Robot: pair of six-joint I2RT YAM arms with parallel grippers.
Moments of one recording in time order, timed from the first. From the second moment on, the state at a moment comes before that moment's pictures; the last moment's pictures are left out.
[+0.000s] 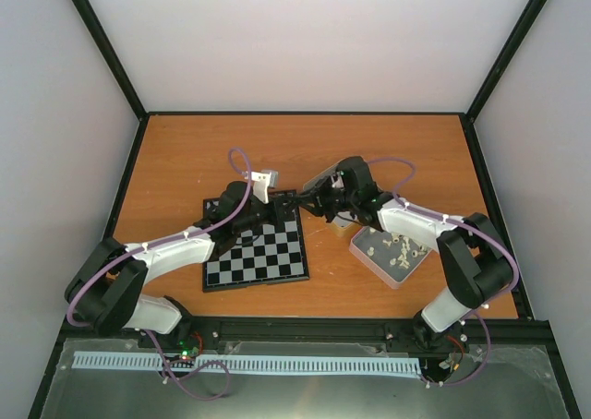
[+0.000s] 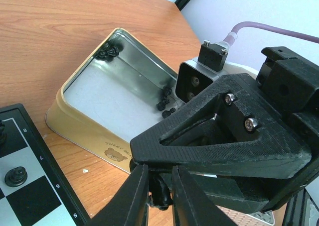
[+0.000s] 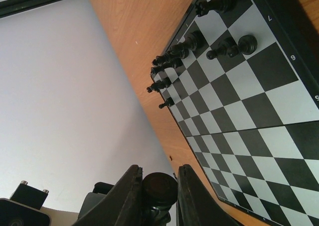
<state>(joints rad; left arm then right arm) -0.64 1.37 0.62 0.40 0.29 -0.61 0.58 1.59 0.91 0.11 -0.59 1.55</state>
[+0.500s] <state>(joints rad) -0.64 1.37 0.60 0.38 0.25 -0.57 0.58 1.61 0.91 0.11 -0.59 1.58</state>
